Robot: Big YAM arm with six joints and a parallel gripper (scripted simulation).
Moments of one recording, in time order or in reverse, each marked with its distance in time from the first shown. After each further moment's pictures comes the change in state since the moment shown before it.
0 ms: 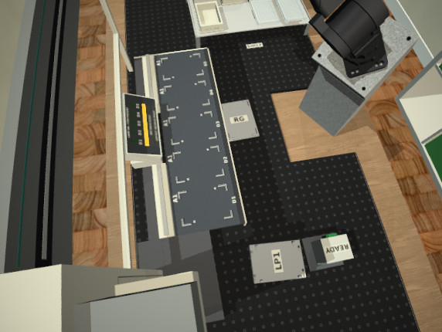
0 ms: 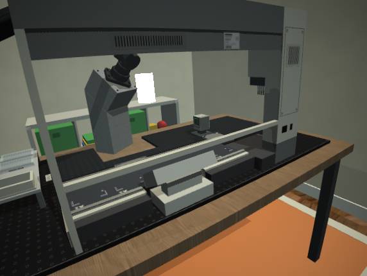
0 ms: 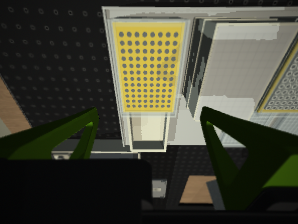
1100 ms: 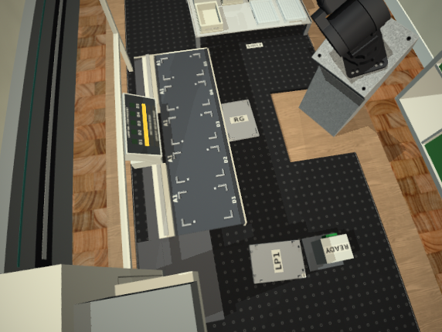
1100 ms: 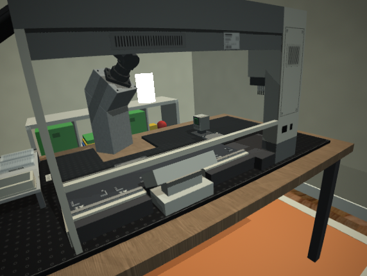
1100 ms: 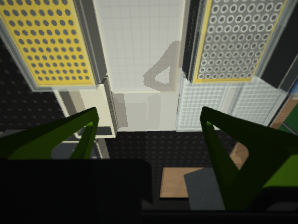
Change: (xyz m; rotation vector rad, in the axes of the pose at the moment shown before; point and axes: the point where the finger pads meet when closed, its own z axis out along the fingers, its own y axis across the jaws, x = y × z) arm 0.050 -0.114 0.002 0.003 0.007 0.025
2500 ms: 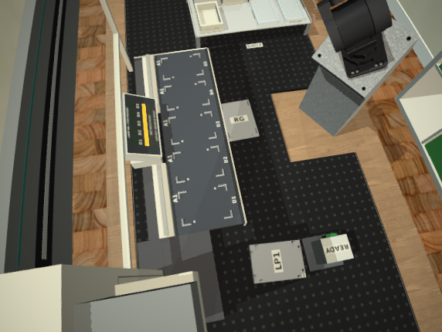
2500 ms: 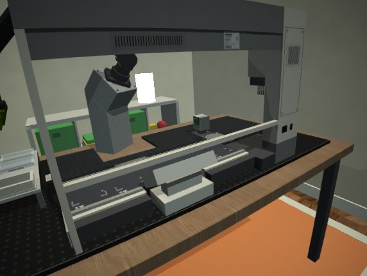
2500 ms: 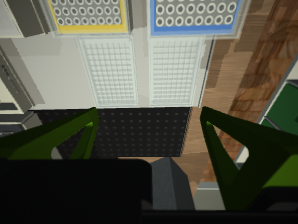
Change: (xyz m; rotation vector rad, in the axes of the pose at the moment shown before) arm 0.063 -0.167 -0.006 -0.003 -0.012 0.001
